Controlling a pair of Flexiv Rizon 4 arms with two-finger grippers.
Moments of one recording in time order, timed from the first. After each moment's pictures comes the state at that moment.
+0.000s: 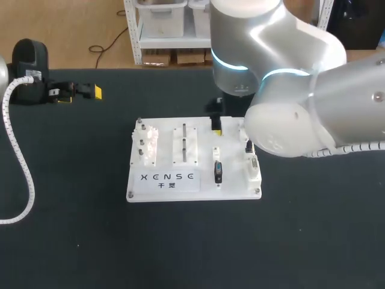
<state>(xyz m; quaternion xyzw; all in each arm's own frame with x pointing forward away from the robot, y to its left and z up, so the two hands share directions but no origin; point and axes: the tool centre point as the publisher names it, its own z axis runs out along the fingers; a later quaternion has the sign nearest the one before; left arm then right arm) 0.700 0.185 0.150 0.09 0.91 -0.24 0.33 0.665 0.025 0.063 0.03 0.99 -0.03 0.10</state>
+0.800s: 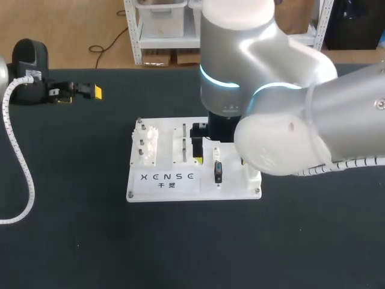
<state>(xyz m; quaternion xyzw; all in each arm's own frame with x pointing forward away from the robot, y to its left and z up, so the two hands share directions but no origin) 0.700 0.185 0.150 0.09 0.91 -0.24 0.33 0.605 0.059 0.043 0.01 1.00 0.01 0.03</state>
